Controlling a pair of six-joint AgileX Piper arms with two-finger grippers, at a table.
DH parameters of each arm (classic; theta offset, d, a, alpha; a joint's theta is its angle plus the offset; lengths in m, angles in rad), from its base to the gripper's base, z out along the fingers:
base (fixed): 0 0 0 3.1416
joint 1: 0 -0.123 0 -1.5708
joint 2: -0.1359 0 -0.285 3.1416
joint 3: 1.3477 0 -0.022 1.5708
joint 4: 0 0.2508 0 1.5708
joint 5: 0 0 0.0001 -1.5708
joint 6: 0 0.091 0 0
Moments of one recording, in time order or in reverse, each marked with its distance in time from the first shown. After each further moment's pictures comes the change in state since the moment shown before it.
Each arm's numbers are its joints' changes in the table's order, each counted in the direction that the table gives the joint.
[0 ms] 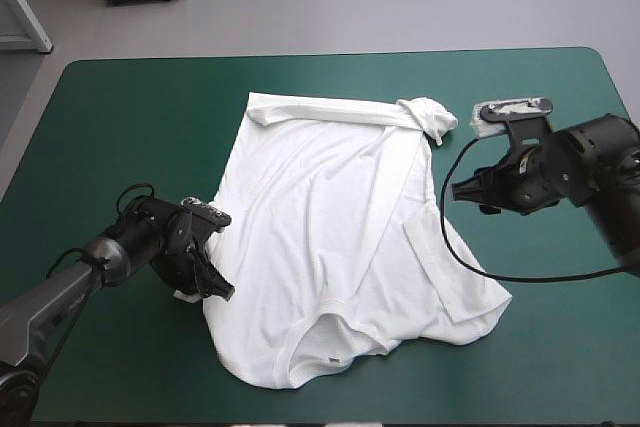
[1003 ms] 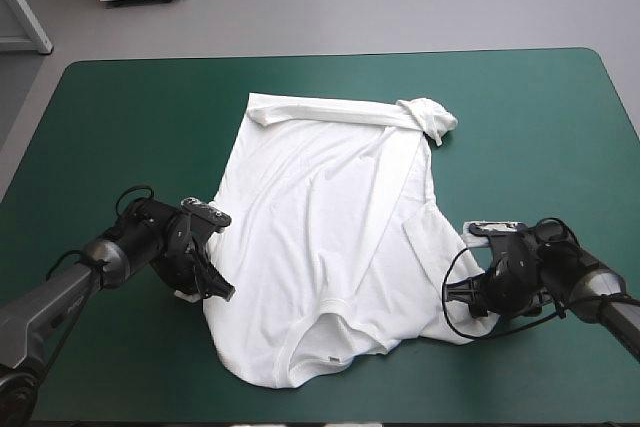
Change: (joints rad) left arm 0.000 0.009 0.010 -0.002 0.024 0.004; right arm 0.006 -0.070 0.672 0.068 0.368 0.093
